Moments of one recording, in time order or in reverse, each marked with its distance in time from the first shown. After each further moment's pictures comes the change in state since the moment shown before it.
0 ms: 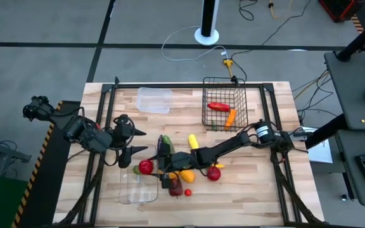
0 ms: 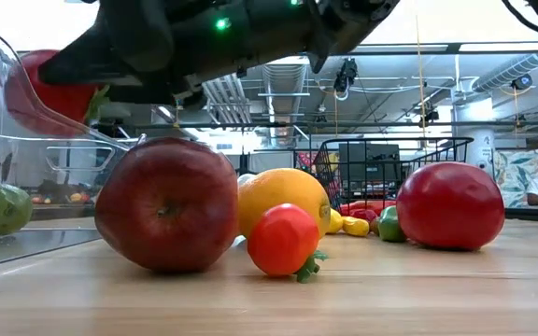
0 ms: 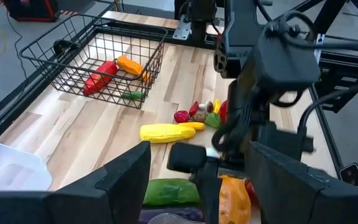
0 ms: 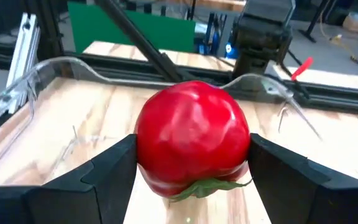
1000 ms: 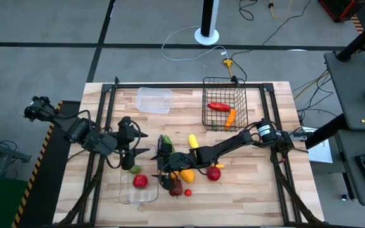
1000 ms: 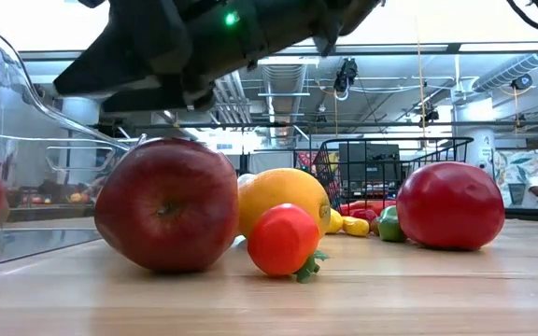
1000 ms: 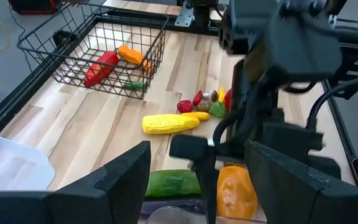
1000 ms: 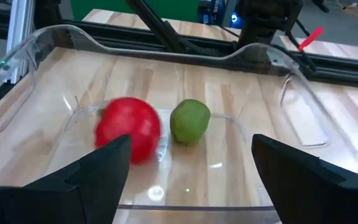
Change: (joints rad) left arm 0.000 0.048 -0.002 -0.014 0.000 -0.006; right arm -0.002 -0.035 0.024 -0.195 -0.009 0.026
